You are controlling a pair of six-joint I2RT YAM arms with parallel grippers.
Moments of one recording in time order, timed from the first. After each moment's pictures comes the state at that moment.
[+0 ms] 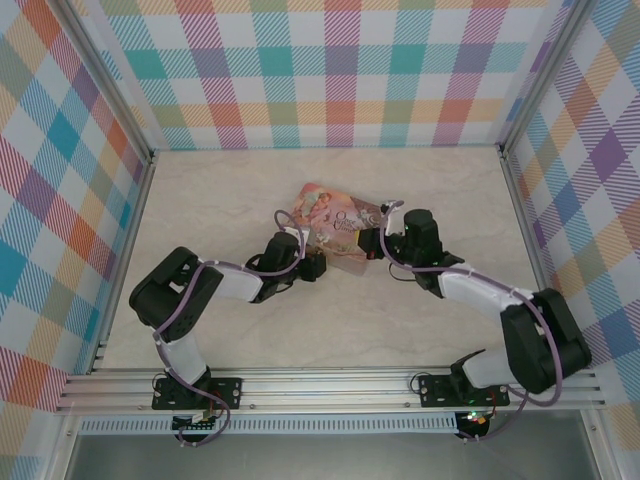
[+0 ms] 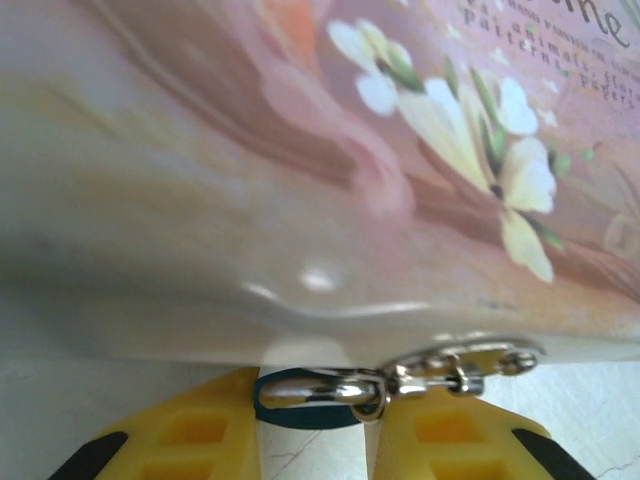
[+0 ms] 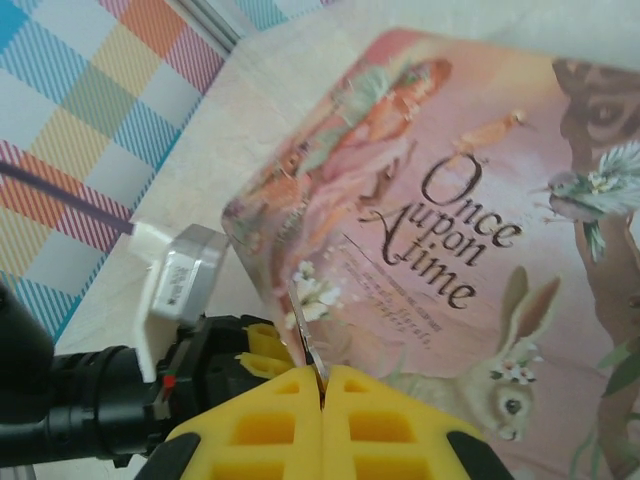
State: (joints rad) left arm -0.63 1.77 0.70 0.45 0.19 -0.52; right arm 0.46 1.34 0.64 0.29 -0.41 0.49
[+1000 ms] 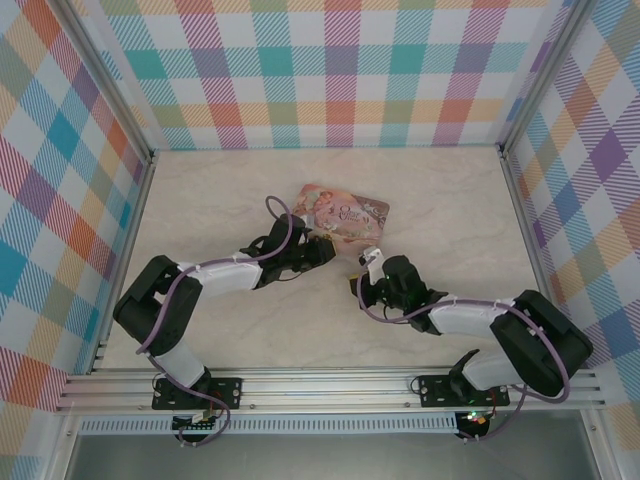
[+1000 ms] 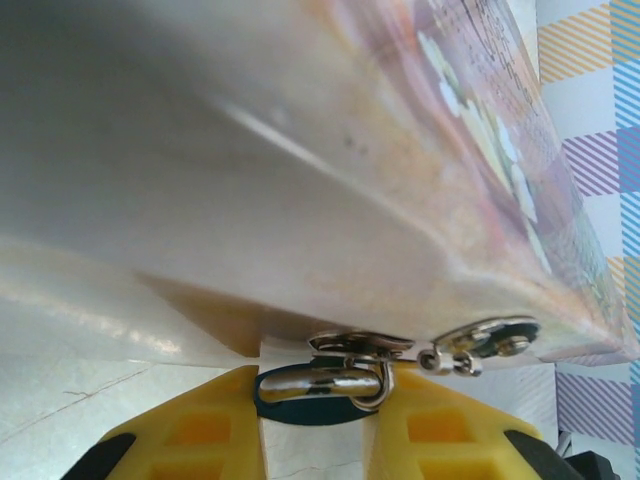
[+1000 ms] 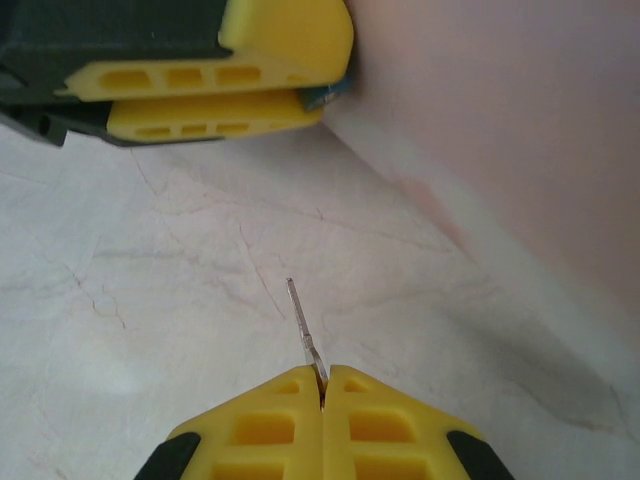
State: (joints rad) left arm -0.65 1.65 0.87 0.15 0.26 -0.93; right arm 0.71 1.36 0.38 0.44 -0.16 0.26
